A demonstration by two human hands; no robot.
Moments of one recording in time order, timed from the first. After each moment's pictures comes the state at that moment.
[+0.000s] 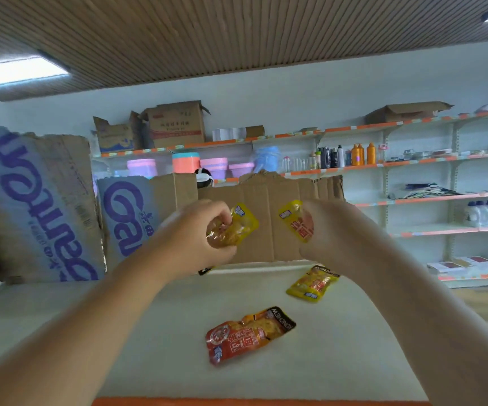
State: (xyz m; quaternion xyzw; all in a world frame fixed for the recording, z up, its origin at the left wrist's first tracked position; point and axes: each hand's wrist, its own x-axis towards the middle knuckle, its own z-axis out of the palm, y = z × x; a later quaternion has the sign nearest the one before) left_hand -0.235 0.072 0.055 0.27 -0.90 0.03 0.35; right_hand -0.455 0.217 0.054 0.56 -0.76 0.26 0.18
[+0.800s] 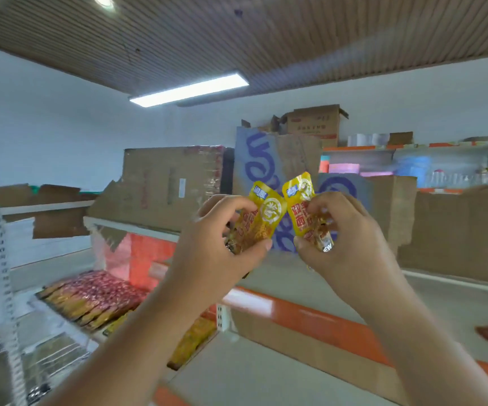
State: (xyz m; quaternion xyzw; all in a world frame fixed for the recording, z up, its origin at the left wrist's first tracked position) left_hand 0.137 0.147 0.029 0.31 -0.74 0.05 0.59; right_hand -0.077 0.175 0.042 0.72 -0.42 0.55 0.09
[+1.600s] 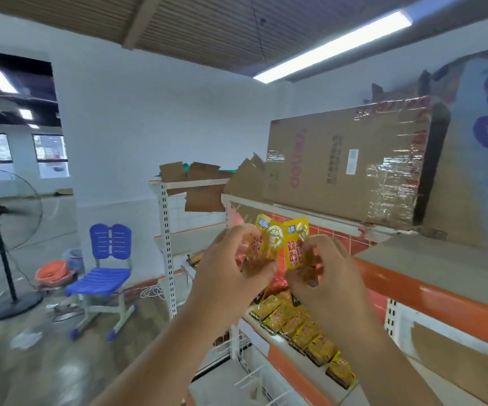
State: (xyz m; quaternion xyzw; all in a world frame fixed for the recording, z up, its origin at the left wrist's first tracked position) left_hand 0.473 0.074 -0.079 0.56 -0.63 0.08 0.53; right_hand 0.286 0.022 -0.085 0.77 -0.33 0.53 -0.12
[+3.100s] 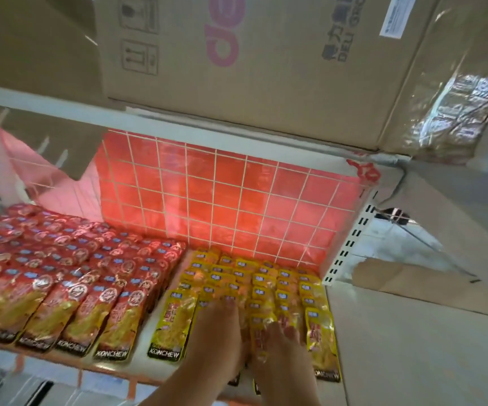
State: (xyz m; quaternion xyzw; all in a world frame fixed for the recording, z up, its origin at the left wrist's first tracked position) left_hand 0.516 -0.305 -0.364 0.54 -0.82 -0.16 0.11; right_hand 0.402 -0.221 -0.365 0.49 -0.85 0.13 -0.17
